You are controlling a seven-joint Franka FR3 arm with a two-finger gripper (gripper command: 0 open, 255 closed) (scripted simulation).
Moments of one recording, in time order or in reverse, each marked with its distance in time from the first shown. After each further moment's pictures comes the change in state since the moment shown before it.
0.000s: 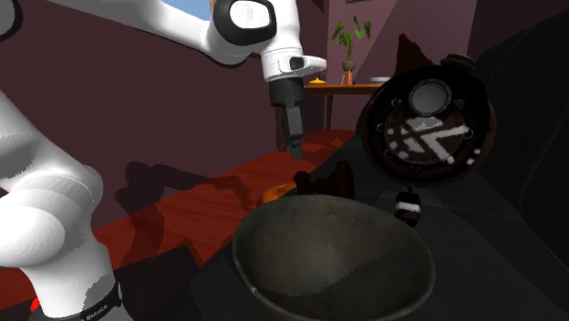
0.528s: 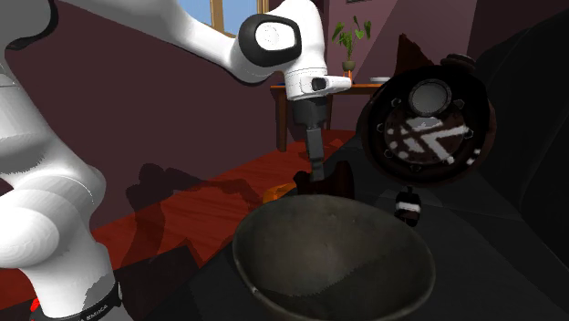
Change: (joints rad) arm -0.056 0.130 -0.029 0.022 -0.027 0.109 0.101
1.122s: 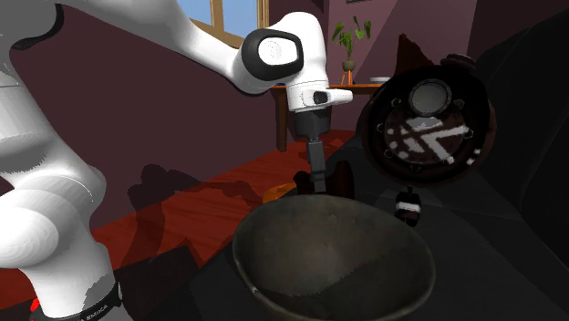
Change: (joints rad) arm -0.004 0.022 -0.006 -0.039 -0.006 0.062 0.006
